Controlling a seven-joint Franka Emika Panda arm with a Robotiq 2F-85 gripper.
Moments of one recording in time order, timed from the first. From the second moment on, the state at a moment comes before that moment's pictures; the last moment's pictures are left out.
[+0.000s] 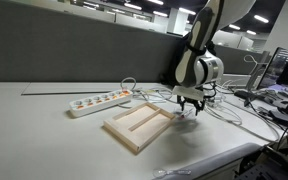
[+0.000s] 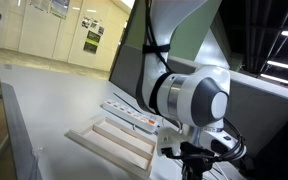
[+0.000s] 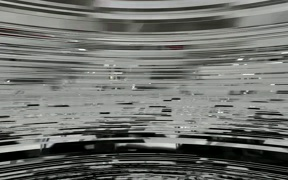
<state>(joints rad) 0.13 0.62 -0.43 -2.27 -0.05 2.93 0.90</state>
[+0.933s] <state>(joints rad) 0.22 0.65 -0.50 -2.26 0.02 2.94 0.90</state>
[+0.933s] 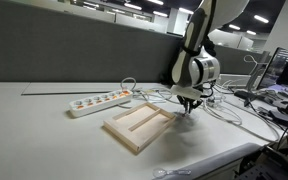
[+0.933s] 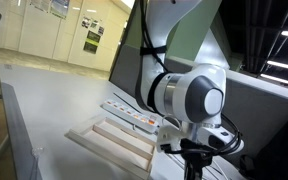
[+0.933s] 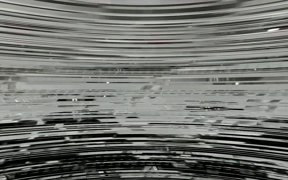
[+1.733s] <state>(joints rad) 0.29 0.56 -0.40 -2.24 0.02 2.90 0.82</state>
